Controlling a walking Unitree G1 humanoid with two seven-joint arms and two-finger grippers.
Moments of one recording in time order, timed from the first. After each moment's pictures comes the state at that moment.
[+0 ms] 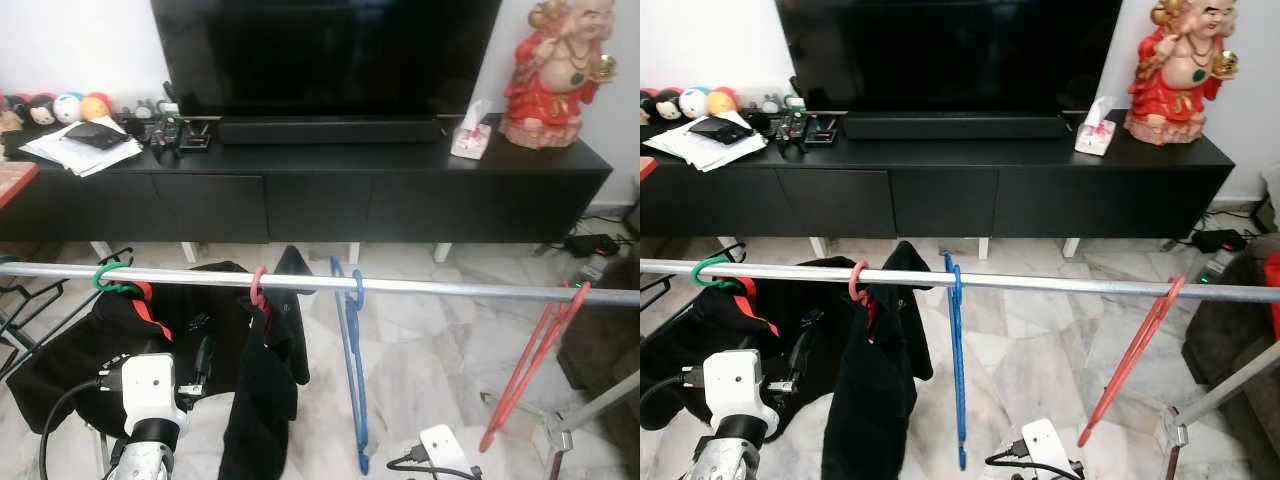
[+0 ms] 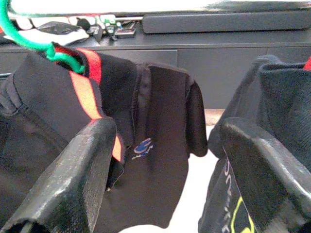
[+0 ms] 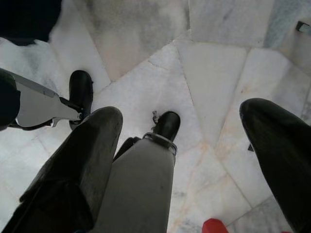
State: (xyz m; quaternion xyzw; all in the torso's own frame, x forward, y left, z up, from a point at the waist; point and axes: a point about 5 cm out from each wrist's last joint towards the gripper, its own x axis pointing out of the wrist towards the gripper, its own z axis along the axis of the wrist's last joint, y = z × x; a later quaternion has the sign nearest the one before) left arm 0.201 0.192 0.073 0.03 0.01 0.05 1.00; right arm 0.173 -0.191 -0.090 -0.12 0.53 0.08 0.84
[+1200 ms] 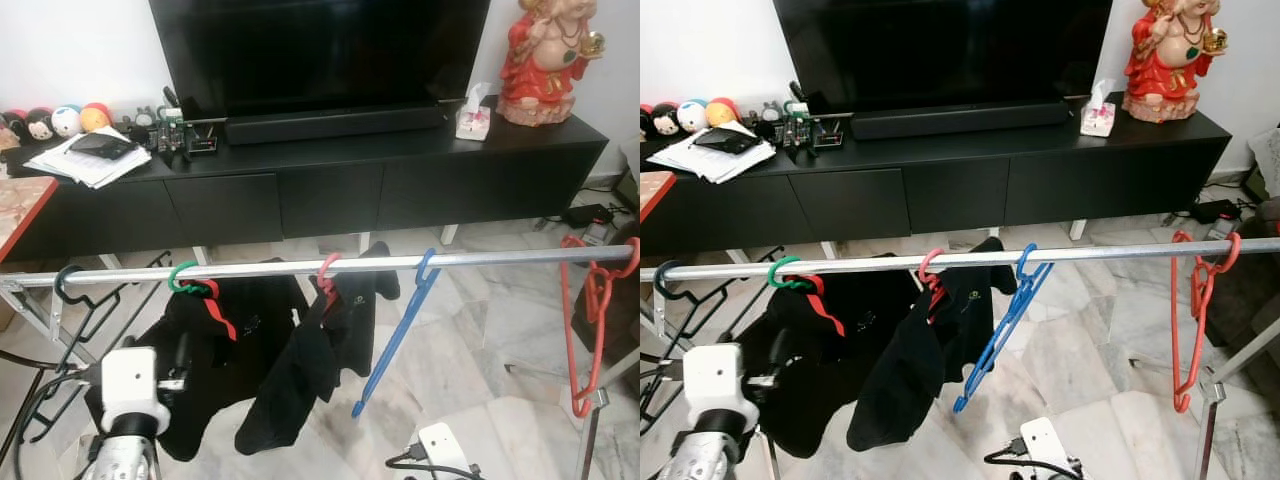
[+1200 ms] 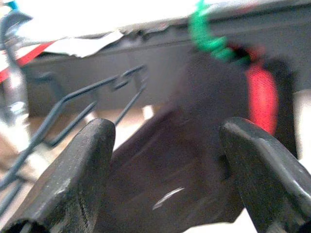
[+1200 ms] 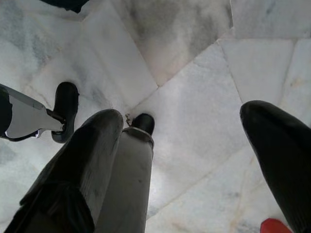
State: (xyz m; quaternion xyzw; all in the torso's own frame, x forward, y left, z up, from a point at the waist) left arm 0.201 0.233 0.076 0.08 0.04 0.11 0.99; right arm 0.177 -0.188 -0.088 -0.12 0.53 0.09 0.84
